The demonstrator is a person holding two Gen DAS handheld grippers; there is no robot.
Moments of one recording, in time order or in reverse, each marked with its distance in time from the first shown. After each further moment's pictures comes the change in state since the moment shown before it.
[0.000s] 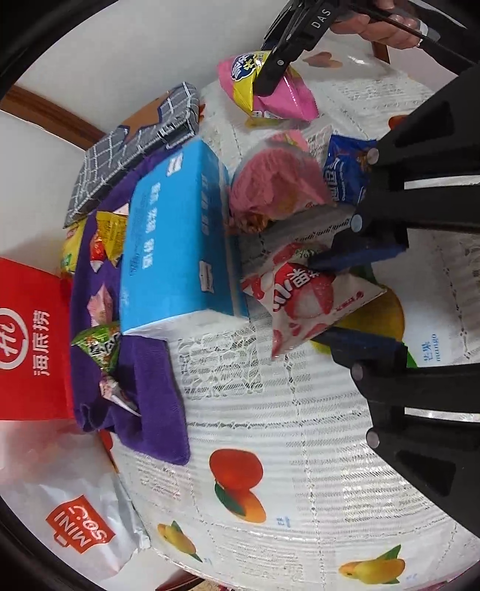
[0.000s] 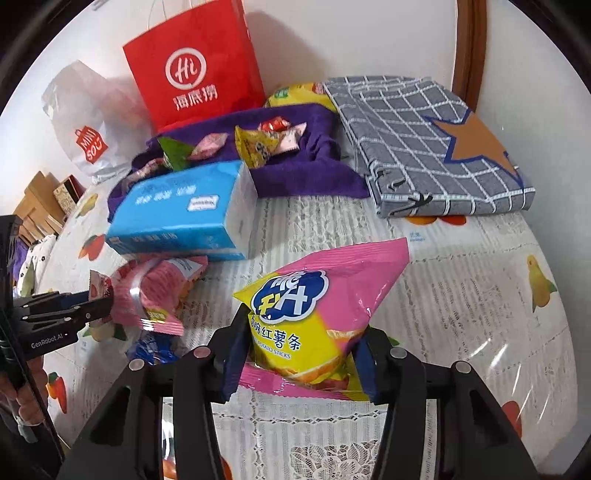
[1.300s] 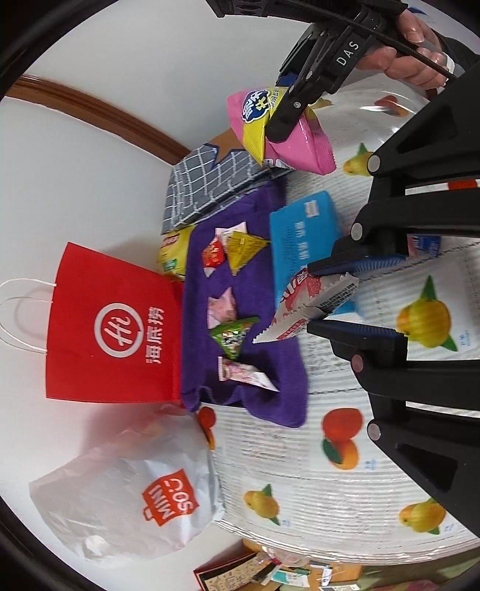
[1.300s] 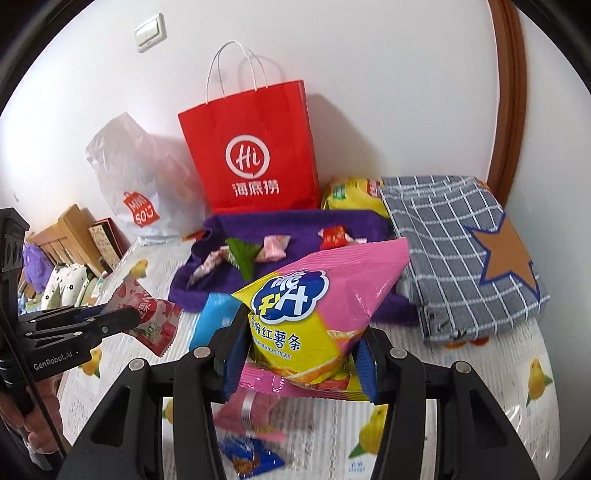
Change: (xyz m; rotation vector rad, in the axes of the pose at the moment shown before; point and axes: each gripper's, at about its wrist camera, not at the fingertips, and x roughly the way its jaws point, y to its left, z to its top) left arm -0.092 0.001 0.076 -0.044 -0.214 -0.018; right arm -0.050 0.060 0.098 -0.063 -0.205 0.094
